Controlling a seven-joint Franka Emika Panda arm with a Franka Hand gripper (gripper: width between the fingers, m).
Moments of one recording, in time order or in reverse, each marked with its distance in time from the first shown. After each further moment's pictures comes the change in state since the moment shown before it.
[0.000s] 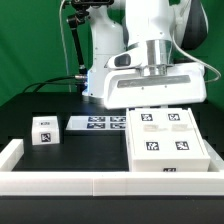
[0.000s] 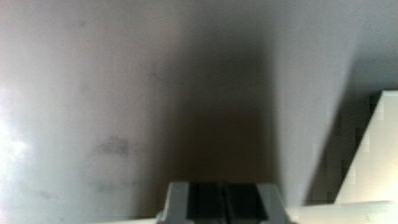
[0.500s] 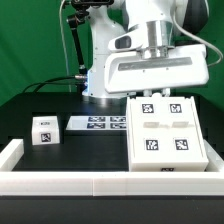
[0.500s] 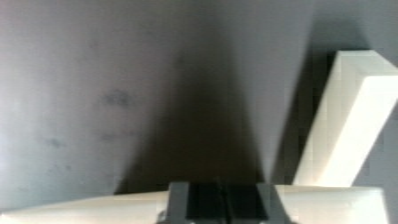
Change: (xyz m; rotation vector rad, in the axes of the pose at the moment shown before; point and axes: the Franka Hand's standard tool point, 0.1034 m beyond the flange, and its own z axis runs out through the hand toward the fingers) arm 0.014 -0.008 -0.036 0.017 0.018 -0.012
